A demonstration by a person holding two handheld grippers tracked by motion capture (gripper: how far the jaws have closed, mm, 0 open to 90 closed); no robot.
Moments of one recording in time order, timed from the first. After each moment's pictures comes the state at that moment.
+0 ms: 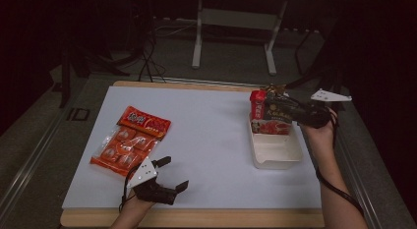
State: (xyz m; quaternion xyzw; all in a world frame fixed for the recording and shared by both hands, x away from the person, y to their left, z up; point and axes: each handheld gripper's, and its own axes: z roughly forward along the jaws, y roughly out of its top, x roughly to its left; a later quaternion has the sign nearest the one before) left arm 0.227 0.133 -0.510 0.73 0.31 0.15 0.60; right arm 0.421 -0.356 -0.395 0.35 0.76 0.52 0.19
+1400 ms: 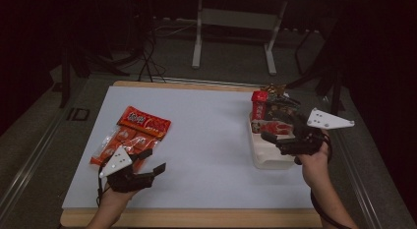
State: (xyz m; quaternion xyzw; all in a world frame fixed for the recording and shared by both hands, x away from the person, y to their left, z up) left arm 0.232 0.198 -0.475 0.72 0.37 0.19 0.56; right arm 0.315 -0.285 -0.363 0.21 0.75 0.61 0.16
